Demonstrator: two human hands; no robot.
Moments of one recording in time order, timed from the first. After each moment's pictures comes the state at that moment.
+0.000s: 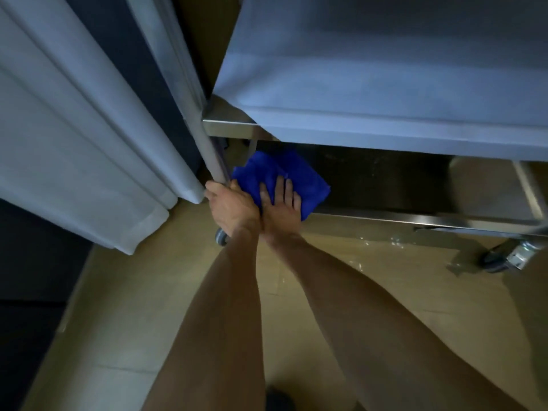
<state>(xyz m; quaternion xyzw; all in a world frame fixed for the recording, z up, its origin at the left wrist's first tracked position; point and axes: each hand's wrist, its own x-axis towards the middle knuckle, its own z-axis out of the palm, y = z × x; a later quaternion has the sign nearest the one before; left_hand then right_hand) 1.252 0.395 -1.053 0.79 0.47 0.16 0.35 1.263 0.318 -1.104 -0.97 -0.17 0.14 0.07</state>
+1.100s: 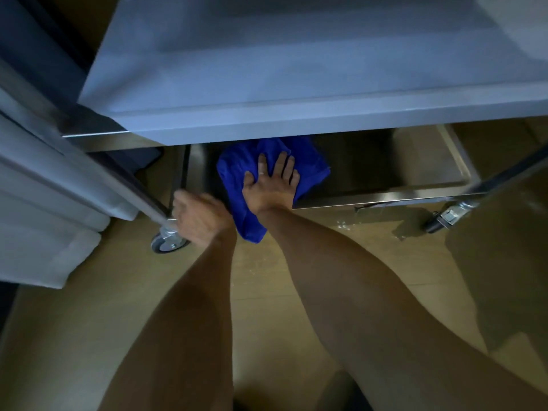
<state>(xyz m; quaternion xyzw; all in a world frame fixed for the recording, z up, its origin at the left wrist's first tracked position) 1.267 0.294 -1.080 0.85 0.45 0.16 0.22 1.332 0.204 -1.109 -0.98 0.02 0.08 0.16</state>
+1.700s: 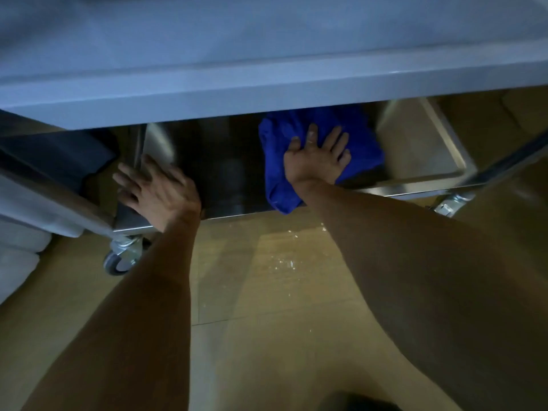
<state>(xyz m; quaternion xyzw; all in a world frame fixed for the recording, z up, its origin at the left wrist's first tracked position) 1.337 0.309 -1.124 0.92 0.35 0.10 0.13 1.398 0.083 -1.120 -0.97 0.20 0.03 0.15</state>
